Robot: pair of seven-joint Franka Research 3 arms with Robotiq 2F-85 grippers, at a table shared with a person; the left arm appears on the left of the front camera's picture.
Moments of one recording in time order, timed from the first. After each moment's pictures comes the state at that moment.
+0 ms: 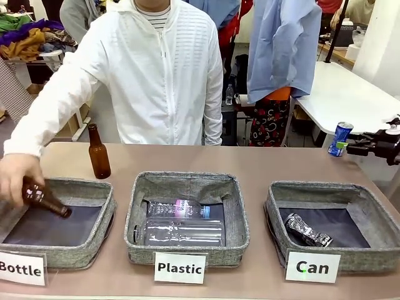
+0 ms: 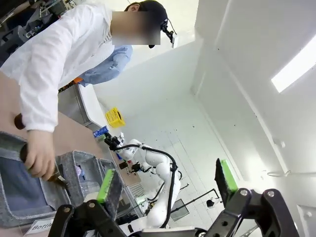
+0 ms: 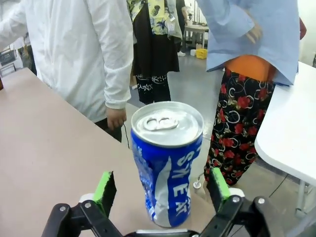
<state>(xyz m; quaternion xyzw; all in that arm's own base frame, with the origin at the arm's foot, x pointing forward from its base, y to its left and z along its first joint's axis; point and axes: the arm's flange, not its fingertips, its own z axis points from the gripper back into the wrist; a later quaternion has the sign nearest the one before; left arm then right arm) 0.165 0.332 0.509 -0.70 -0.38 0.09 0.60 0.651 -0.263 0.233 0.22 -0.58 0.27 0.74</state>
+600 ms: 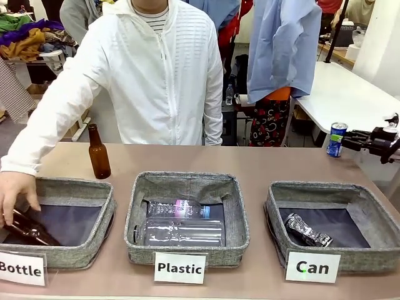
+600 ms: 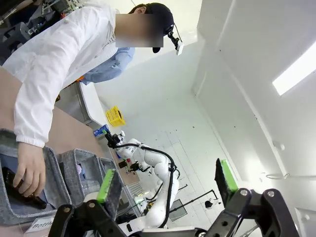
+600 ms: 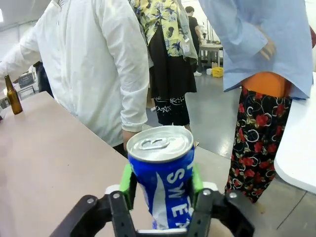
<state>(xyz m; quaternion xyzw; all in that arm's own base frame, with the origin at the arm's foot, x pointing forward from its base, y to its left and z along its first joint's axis) 0.169 0.335 0.504 -0.70 -0.37 0.09 0.61 0.658 -0.251 0.235 0.29 -0.60 0.26 0.70</state>
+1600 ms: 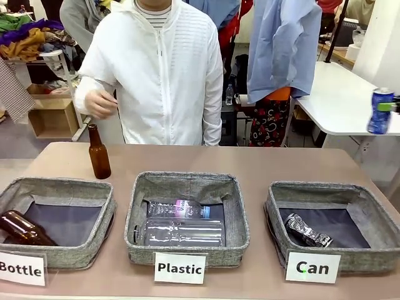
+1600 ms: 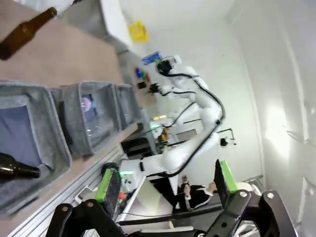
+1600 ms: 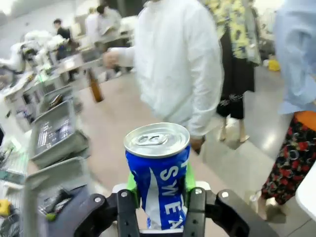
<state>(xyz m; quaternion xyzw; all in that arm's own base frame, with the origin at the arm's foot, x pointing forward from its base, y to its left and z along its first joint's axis) 0.279 0.173 0.487 -0.65 -0.18 -0.01 0.74 0.541 -0.270 0.449 0.36 -0.49 0.39 0.69</state>
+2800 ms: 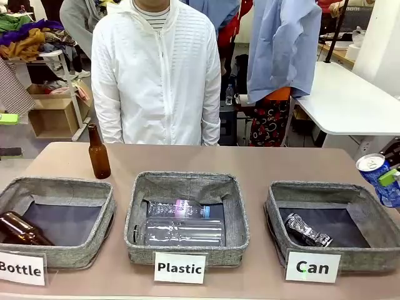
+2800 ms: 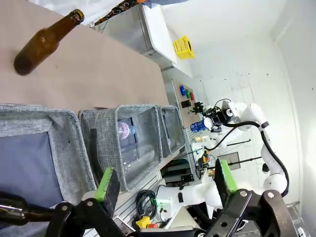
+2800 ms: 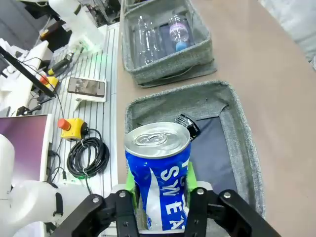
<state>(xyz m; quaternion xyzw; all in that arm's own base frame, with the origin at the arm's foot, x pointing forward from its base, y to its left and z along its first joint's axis) 0.319 0.084 0.459 -0.57 -0.24 0.03 0.79 0.387 -0.108 0.450 0.34 -0.21 0.56 0.72</state>
